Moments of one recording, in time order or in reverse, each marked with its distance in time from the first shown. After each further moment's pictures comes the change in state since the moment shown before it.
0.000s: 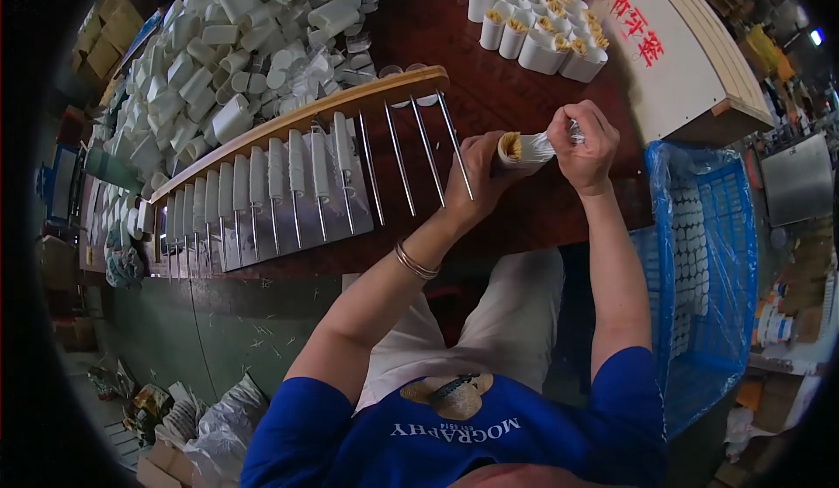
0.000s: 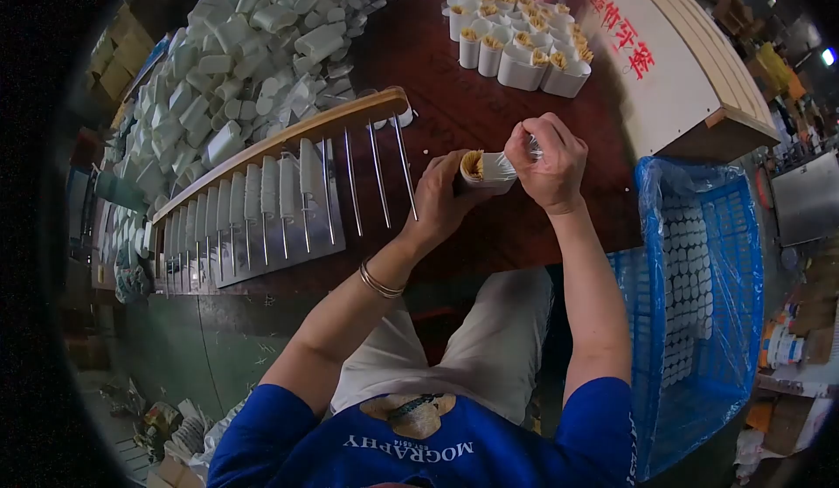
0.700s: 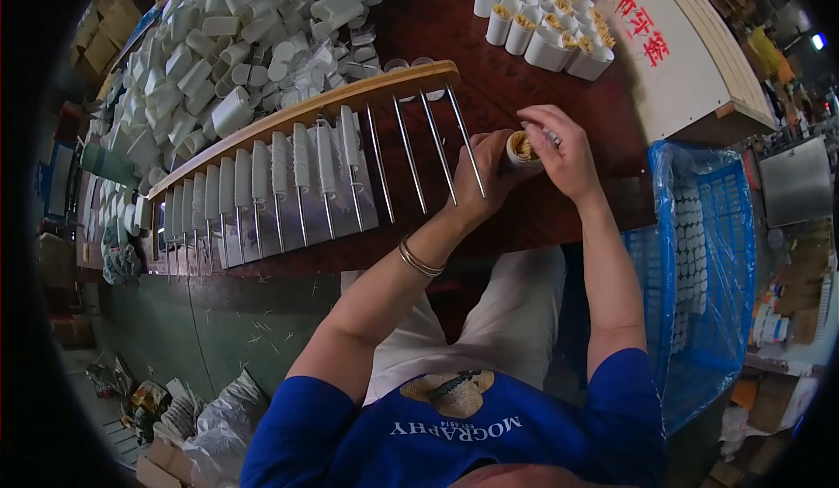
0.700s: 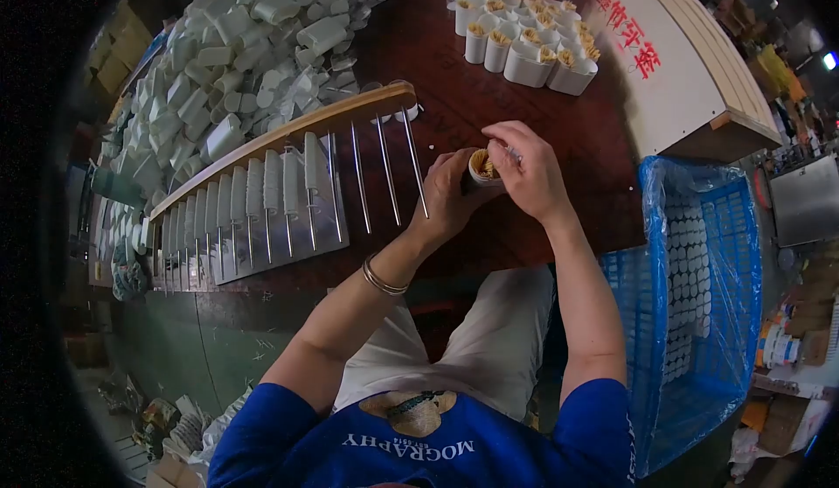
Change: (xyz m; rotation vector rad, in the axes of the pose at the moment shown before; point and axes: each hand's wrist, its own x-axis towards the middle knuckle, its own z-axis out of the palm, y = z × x) left_hand 0.001 -0.003 0.001 -0.048 0.063 0.126; right_hand -0.011 -0.017 0.010 0.409 -0.469 0.443
